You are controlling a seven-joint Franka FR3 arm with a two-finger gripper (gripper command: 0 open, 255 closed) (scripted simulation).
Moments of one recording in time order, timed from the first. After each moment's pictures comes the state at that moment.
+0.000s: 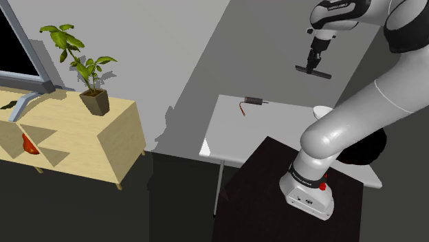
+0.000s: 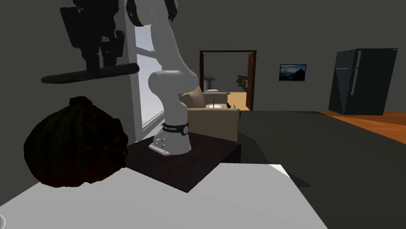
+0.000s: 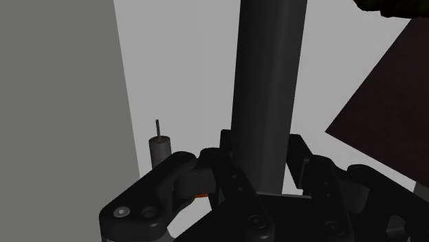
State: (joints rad) arm -0.25 -0.39 -0.78 -2.09 -0.28 1.87 -1.35
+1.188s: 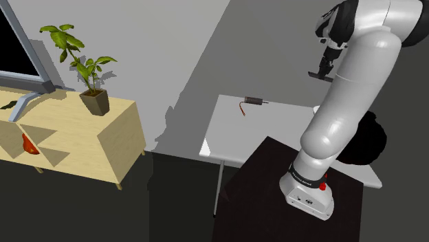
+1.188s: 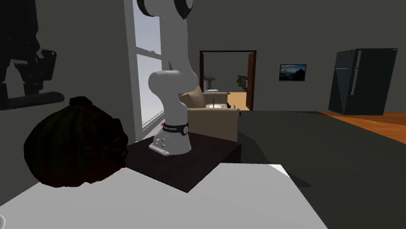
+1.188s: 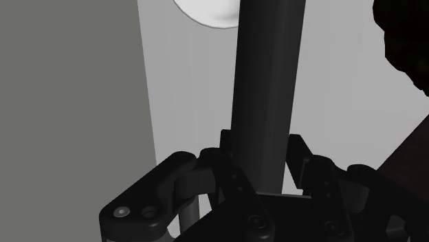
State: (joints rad) arm -0.23 0.06 -1.12 -1.89 0.09 1.99 -1.81
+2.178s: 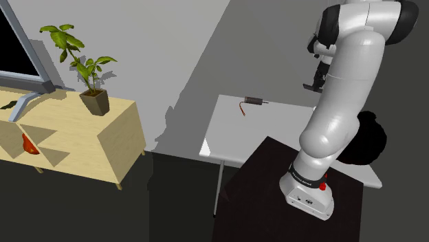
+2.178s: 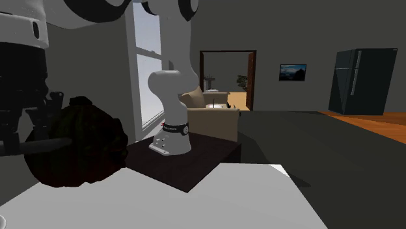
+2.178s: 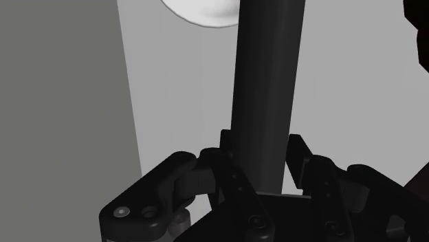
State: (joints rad) arm -0.28 0.17 -1.09 -2.02 0.22 2.17 -1.90
